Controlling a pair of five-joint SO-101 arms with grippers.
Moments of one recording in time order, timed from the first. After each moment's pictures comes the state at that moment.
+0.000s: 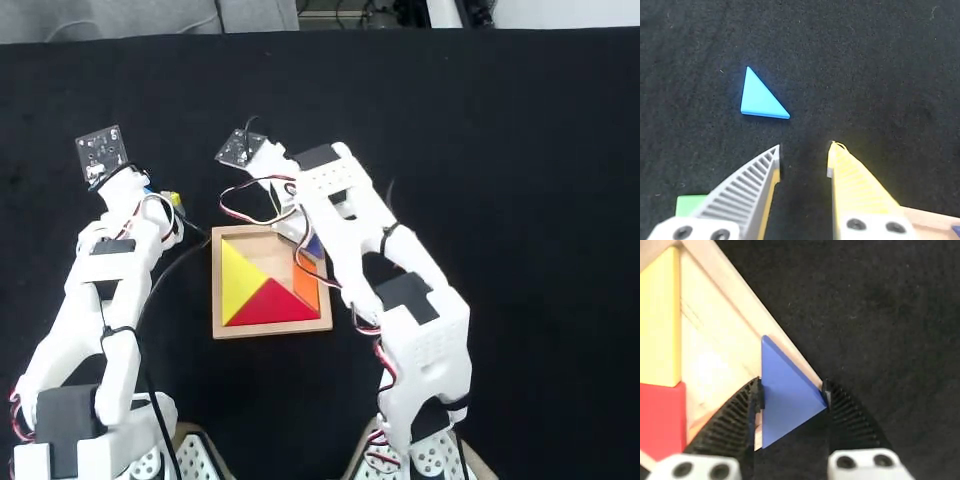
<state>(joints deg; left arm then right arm) -11.1 -14.7 54.6 15.0 11.5 -24.2 26.2 -2.4 66.0 35.8</state>
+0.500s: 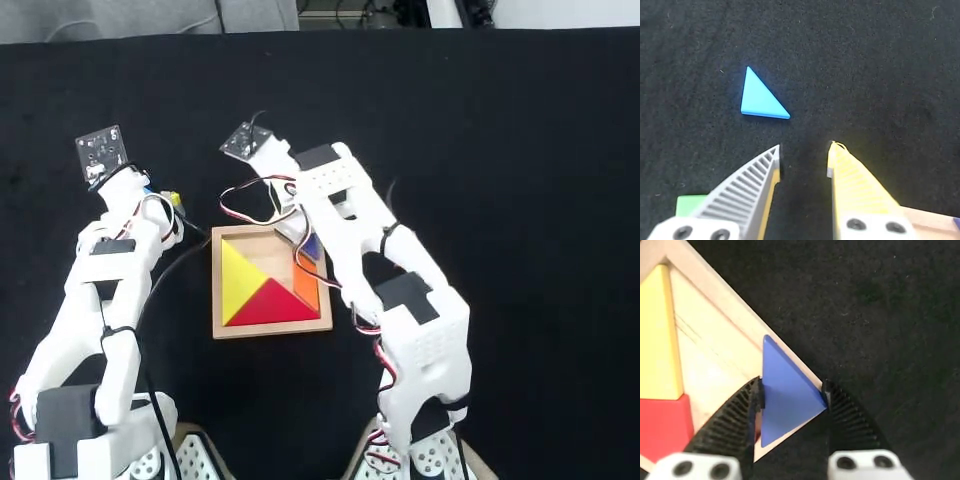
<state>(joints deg) -11.1 -14.7 54.6 15.0 11.5 -24.2 26.2 -2.4 65.8 28.5</state>
